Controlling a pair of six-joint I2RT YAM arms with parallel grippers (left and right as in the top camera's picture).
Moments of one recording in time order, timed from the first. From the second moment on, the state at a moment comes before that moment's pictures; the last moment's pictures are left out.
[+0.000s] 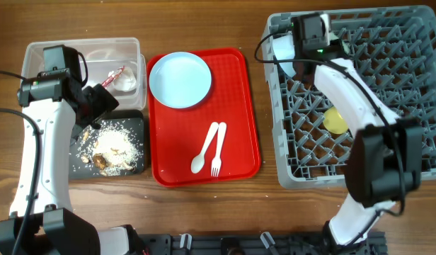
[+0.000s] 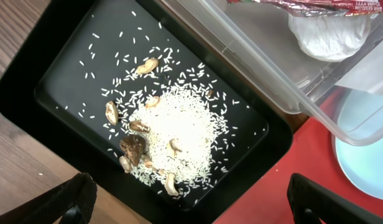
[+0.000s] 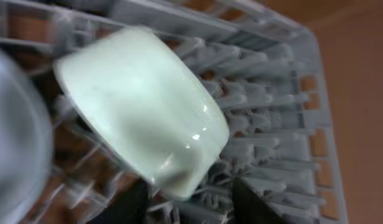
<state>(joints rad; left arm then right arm) 0.18 1.52 1.33 -1.16 -0.13 -0.58 0.20 1.89 1.46 -0.57 0.70 -0.13</state>
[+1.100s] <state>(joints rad) 0.18 1.52 1.33 -1.17 -0.13 -0.58 0.87 1.93 1.21 -0.80 -0.15 1.08</state>
